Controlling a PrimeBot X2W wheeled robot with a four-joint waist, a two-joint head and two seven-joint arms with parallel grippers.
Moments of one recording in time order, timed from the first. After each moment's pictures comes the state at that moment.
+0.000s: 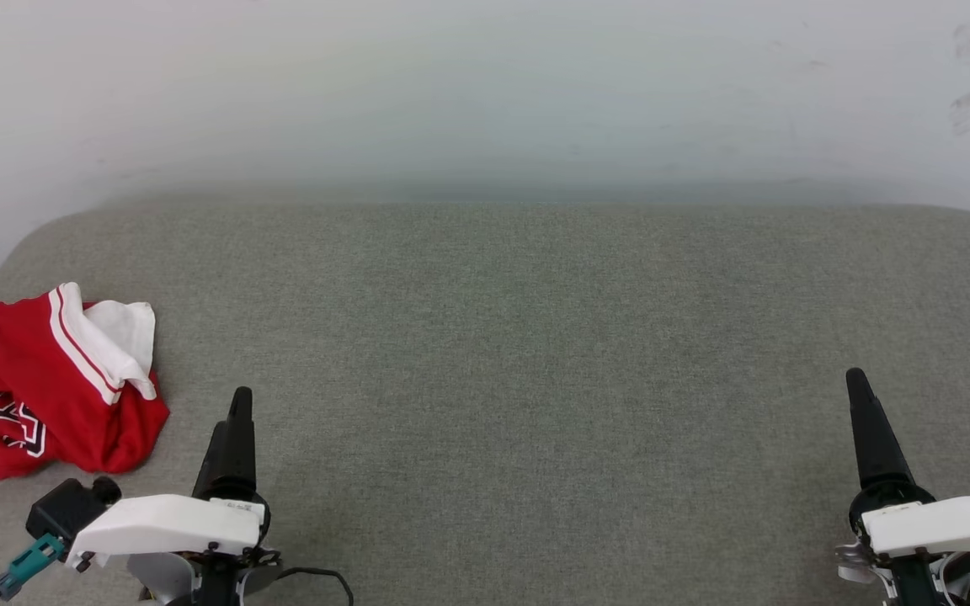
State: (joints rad) left arm -0.06 0.05 0.07 0.14 -1.07 -0.01 -0.03; right arm -0.04 -0.05 -0.10 0.14 1.06 0.13 -0.03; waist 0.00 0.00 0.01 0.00
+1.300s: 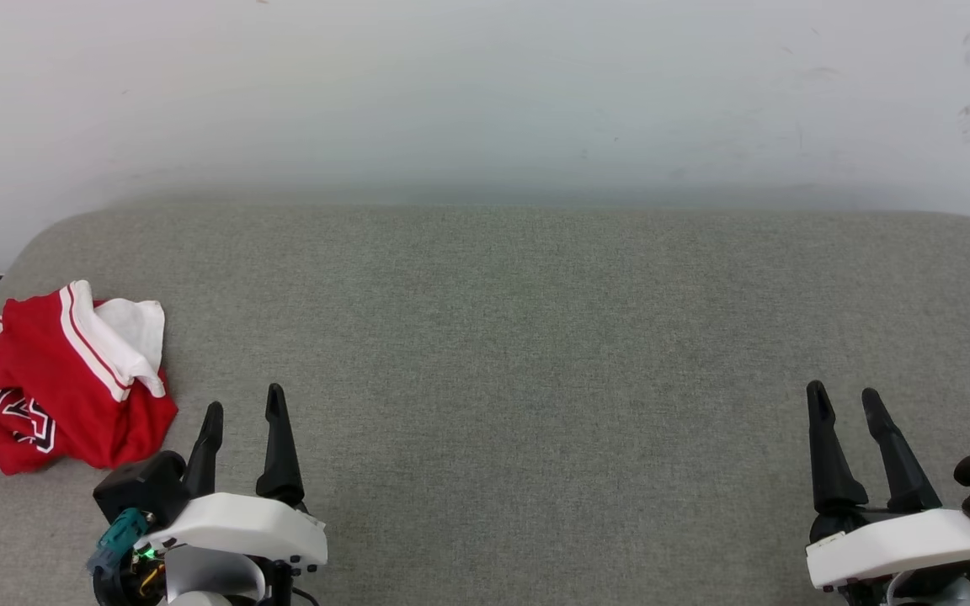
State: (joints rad) left arm -0.05 0.08 -0.06 0.10 -0.45 0.12 -0.15; right arm -0.01 -0.05 -0.06 0.09 0.44 0.13 -0.15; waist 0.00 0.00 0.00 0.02
